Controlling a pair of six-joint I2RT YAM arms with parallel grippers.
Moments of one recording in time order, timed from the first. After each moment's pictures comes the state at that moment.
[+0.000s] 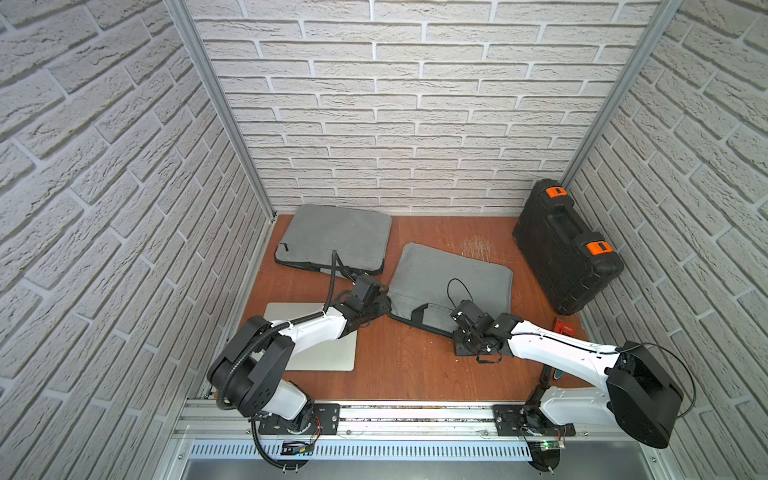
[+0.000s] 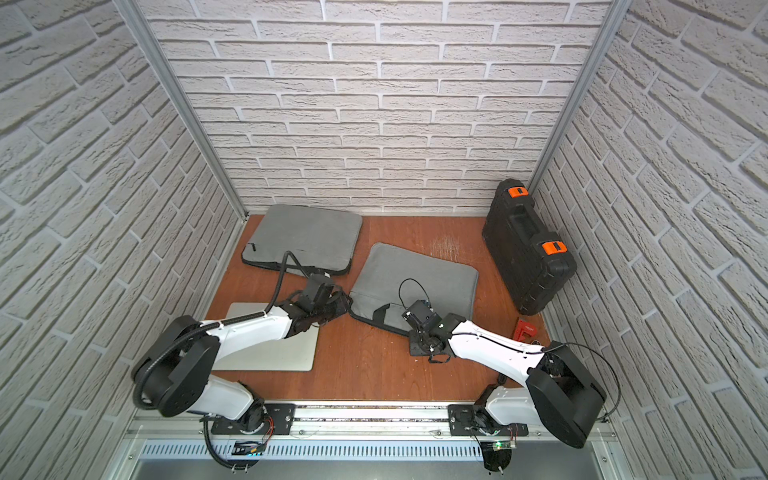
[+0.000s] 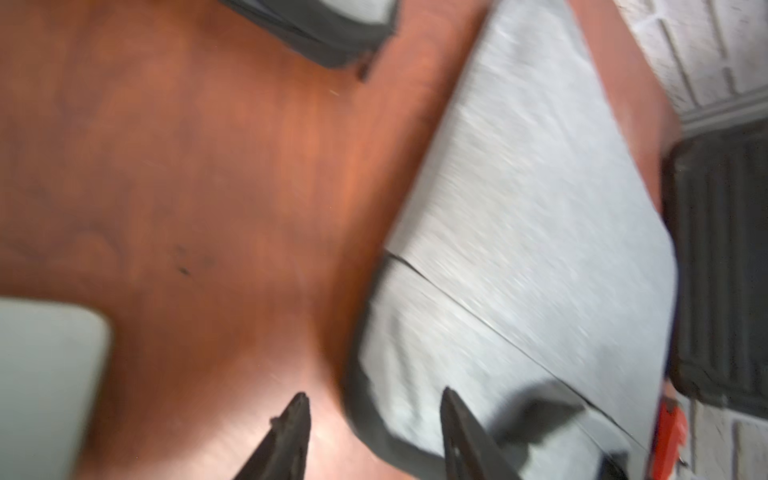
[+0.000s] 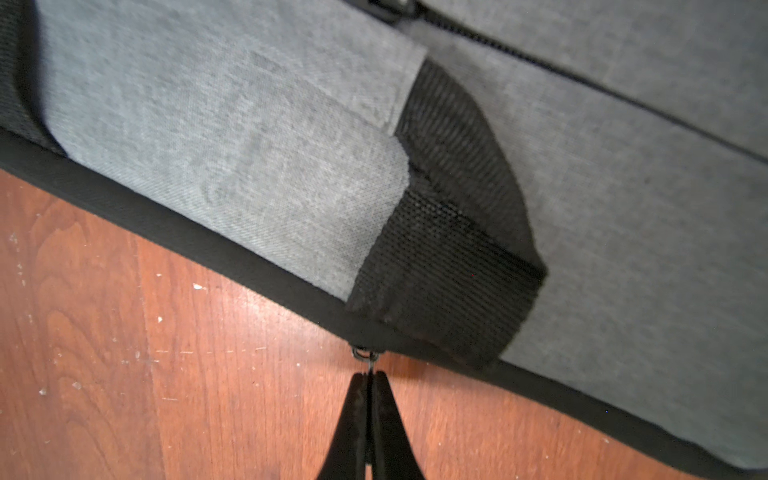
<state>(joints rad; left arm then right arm) -0.67 1.45 0.68 -0.04 -0.02 -0.94 0.72 1.29 0.65 -0.65 0.08 0.76</state>
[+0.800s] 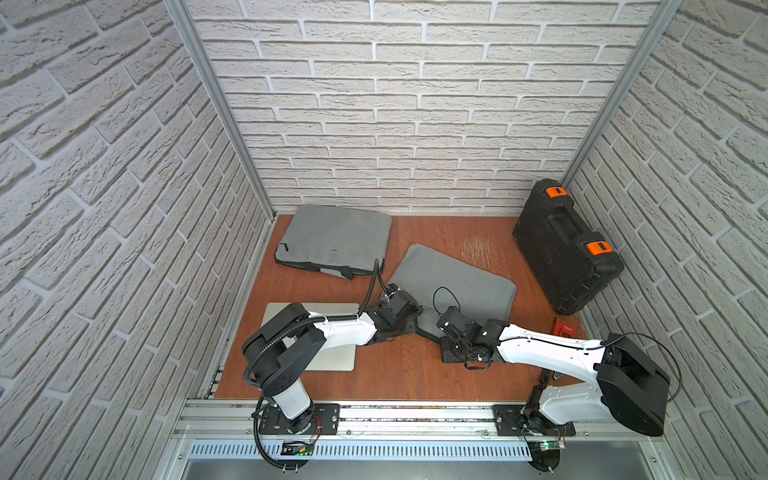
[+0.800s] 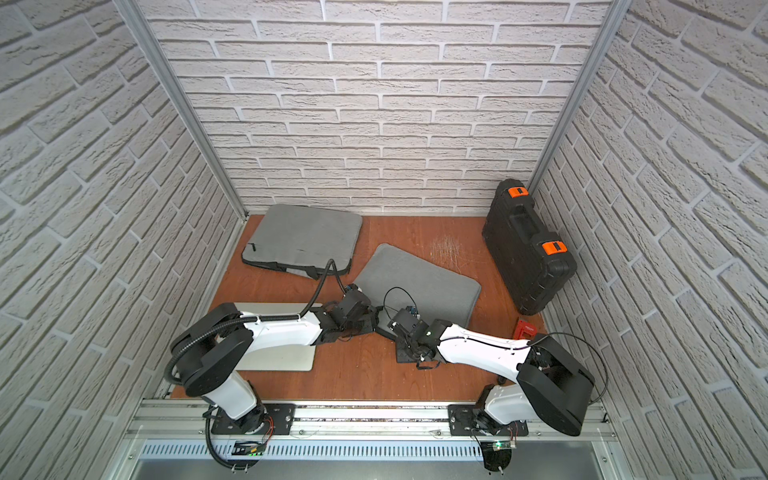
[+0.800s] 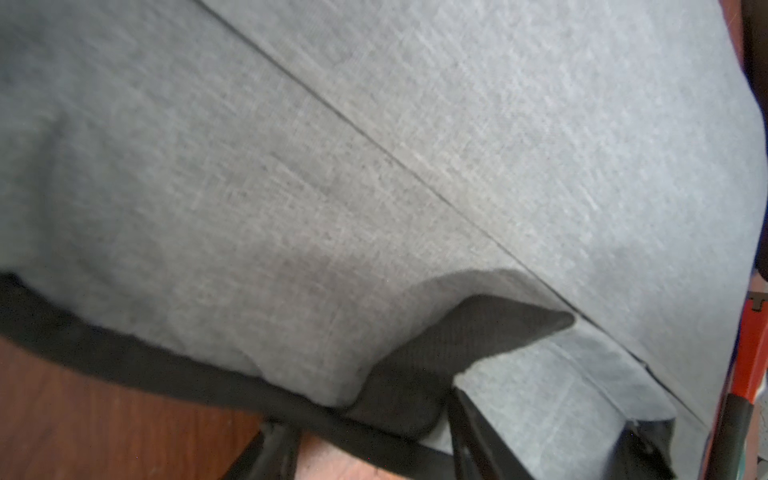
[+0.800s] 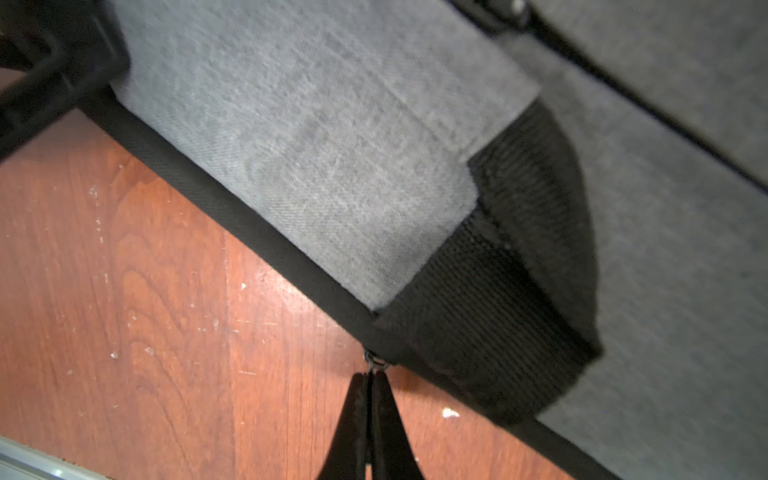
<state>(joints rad) -0.90 1.65 0.80 -0.08 -0.09 -0.96 0.86 1.36 0.67 -0.58 0.06 0.87</state>
